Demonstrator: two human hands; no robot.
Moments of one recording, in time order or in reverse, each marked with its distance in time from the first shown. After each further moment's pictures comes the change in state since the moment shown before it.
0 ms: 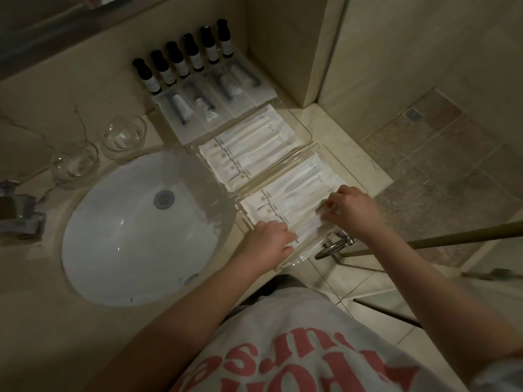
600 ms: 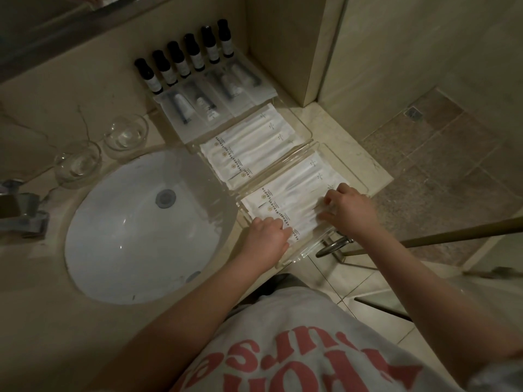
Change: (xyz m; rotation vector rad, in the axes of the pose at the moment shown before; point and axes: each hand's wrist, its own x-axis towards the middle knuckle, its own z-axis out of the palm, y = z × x) left_hand -0.007 0.005 -0.005 0.209 0.064 0.006; right_hand -0.007 -0.017 -0.003 0.003 -0.027 0.068
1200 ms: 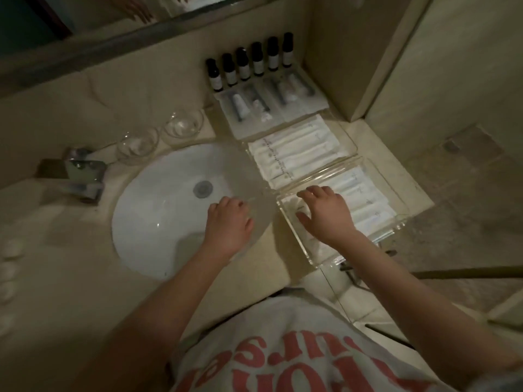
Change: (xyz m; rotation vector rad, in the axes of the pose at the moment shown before) left_hand -0.080 -0.100 -0.036 0.056 0.224 -0.462; right_hand 0.010 -0.127 -0.007 0.018 0.074 -0.301
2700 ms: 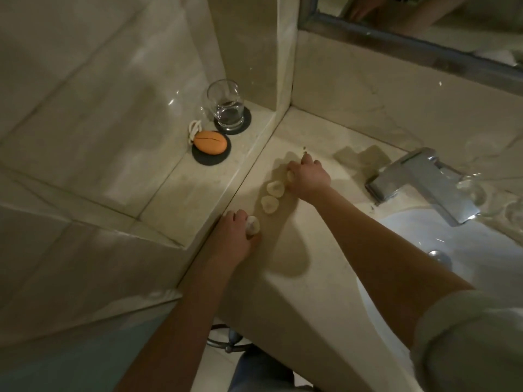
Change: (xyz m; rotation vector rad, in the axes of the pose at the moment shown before) left_hand -0.283 -0.377 0.058 -0.558 0.065 -1.176; right_hand 0.172 -0.581 0.182 -0.152 -0.381 -0.723
